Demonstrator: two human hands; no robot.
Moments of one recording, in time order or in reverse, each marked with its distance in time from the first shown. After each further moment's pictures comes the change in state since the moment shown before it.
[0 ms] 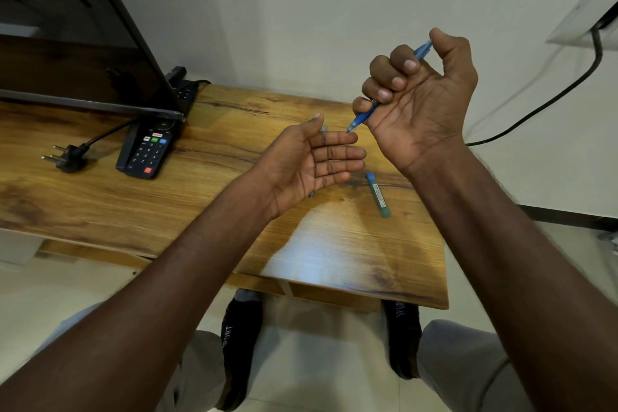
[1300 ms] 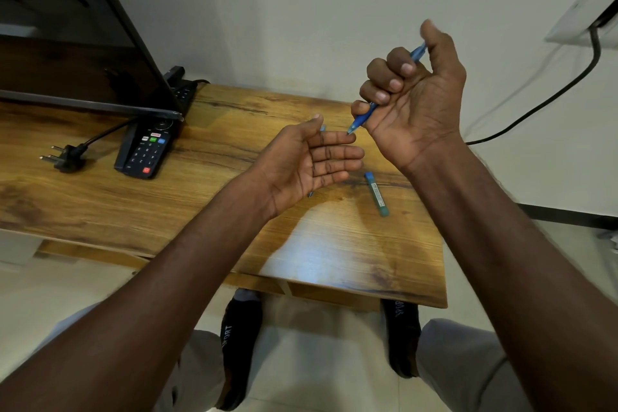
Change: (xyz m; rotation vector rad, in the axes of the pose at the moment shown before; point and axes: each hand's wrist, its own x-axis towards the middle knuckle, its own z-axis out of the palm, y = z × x) left_hand -0.001 0.001 0.000 -0.017 0.000 -0.011; right_hand 0.003 0.001 -0.001 -0.033 0.064 0.034
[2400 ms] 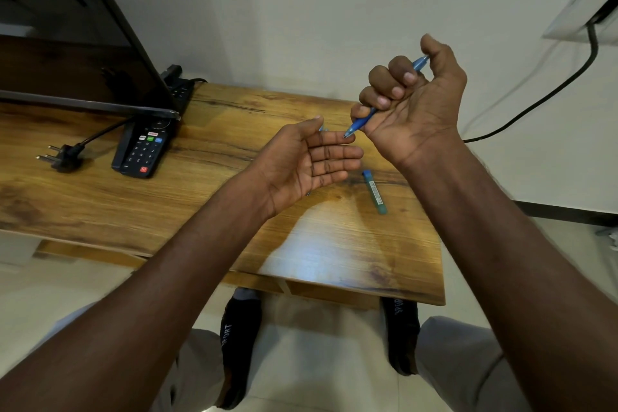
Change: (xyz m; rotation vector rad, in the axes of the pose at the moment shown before) left_hand 0.001 -0.001 0.002 -0.008 -0.002 -0.016; right_hand 0.002 0.001 -0.008 0.069 0.073 0.033
